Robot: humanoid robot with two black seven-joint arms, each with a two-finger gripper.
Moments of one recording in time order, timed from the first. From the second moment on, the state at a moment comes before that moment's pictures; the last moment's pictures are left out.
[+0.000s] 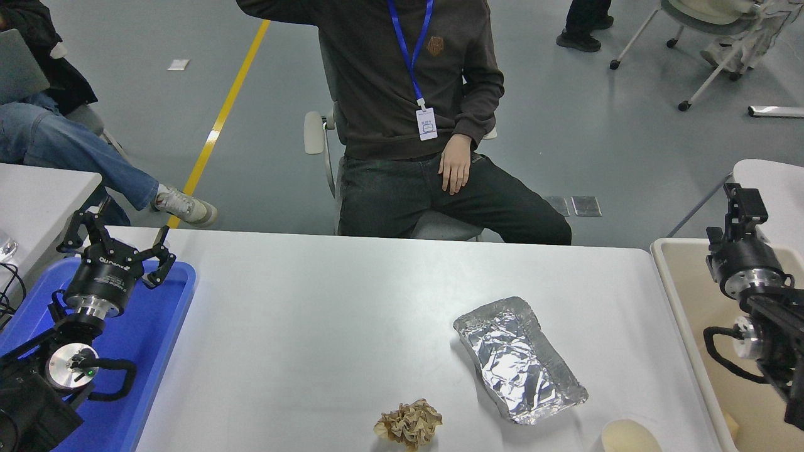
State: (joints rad) left arm -0.55 0.46 -0.59 -0.39 -0.23 -0.70 -0.59; right arm 0.78 -0.61 0.22 0.58 -0.41 -0.20 0.55
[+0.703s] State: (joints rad) left arm -0.55 0.46 -0.59 -0.39 -0.23 -0.70 -0.59; right arm 1.15 -0.90 -0.14 0.87 -1.12 0.09 0.56
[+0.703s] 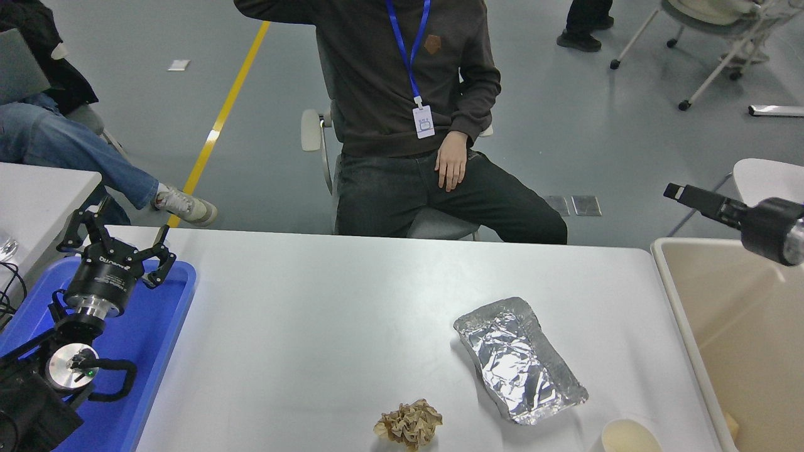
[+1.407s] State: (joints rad) left arm -0.55 0.46 -0.59 -0.39 -0.23 -0.70 -0.59; right arm 1.46 -0.88 -0.60 1.10 -1.55 0.22 0.59
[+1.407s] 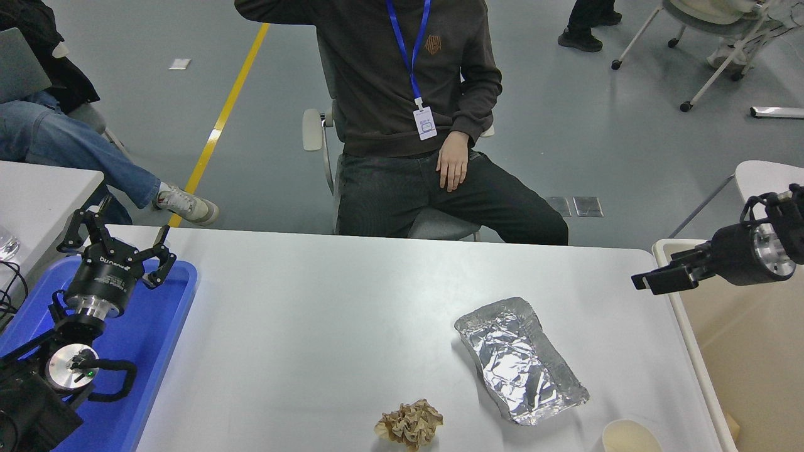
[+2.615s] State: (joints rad) left arm -0.55 0.46 -0.59 -0.39 -0.23 -0.70 -0.59; right arm 1.09 -0.97 -0.38 1.34 -1.83 0.19 0.64
